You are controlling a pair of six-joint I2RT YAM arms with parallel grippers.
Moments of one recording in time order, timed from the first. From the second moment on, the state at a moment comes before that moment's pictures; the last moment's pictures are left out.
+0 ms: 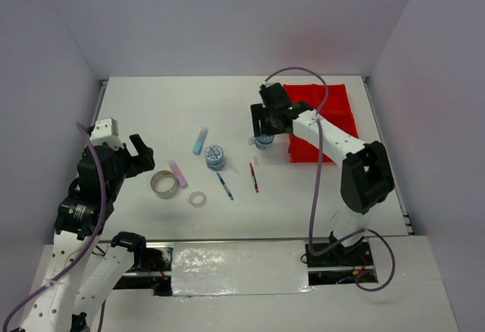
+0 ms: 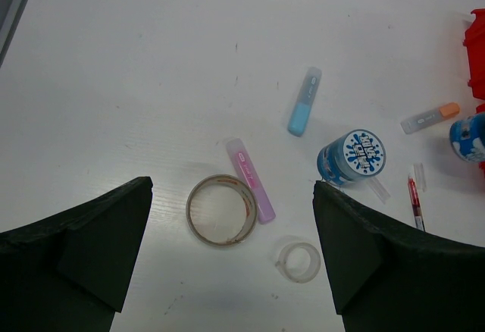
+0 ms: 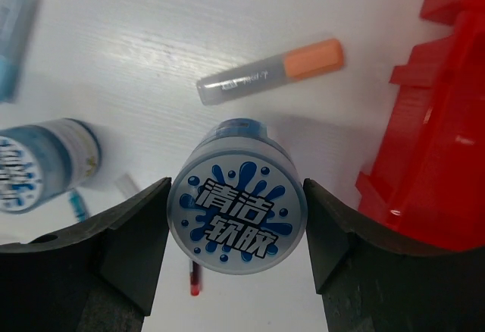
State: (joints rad) left arm -0.20 0.59 0.89 -0.69 -0.23 -0.34; right arm 0.52 1.75 1.40 -0.55 0.14 0.31
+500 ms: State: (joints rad) left arm -0.20 0.58 0.89 -0.69 -0.23 -0.34; right arm 0.21 1.86 1.88 -0.66 0.16 0.30
